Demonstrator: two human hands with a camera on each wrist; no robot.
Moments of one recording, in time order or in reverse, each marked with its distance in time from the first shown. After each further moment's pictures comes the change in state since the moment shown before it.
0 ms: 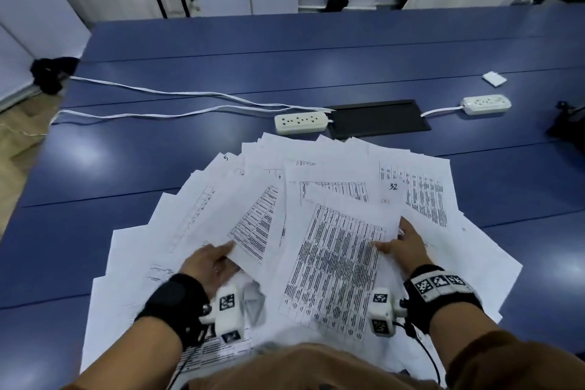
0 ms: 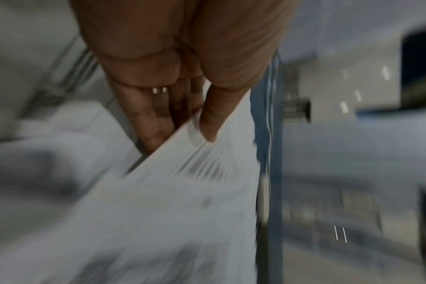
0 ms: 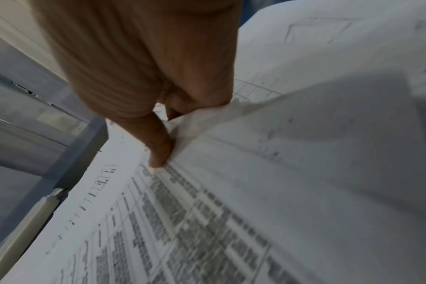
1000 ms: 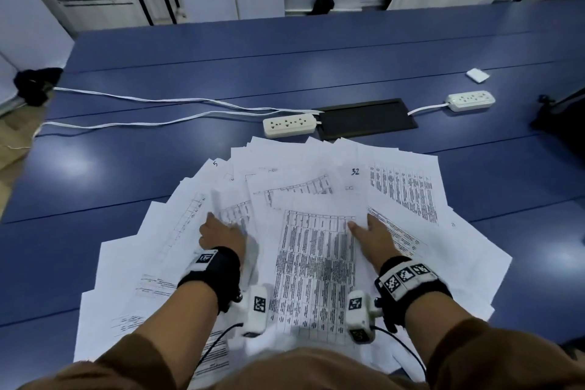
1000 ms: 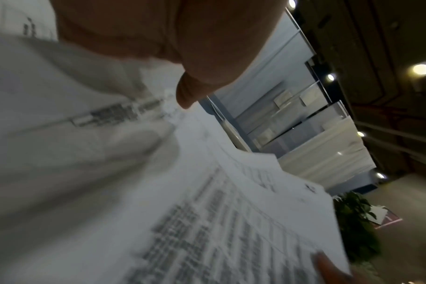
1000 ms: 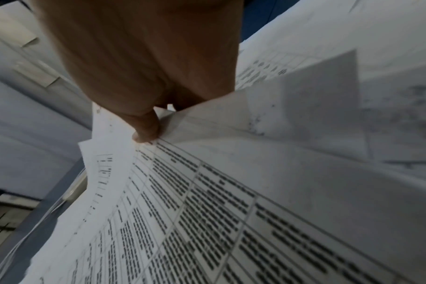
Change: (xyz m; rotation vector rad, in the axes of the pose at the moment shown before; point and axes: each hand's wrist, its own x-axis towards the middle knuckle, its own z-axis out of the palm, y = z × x) left_hand 0.010 0.024 0.077 0.844 0.486 0.395; right_hand -0.023 -0.030 0.040 -0.254 -0.044 -0.149
